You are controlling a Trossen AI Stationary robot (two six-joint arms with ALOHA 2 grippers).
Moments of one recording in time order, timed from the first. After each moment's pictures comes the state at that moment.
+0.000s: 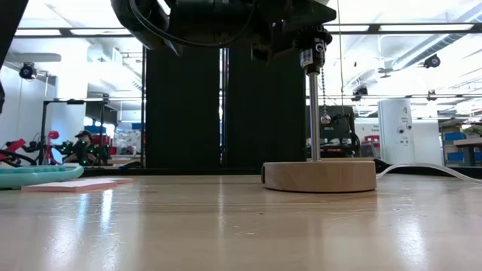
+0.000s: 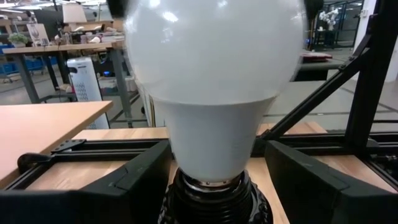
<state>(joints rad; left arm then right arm) -0.11 1.87 1.09 0.82 -0.15 0.05 0.10 1.36 1.54 -0.99 -0.06 -0.19</state>
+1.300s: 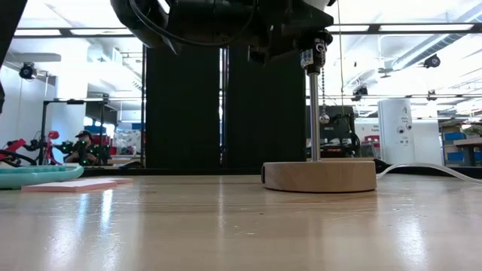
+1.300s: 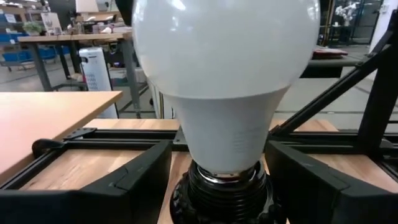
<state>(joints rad) -0.11 1.86 1.09 0.78 -0.20 0.03 0.11 1.36 1.54 -0.99 0.00 0.04</state>
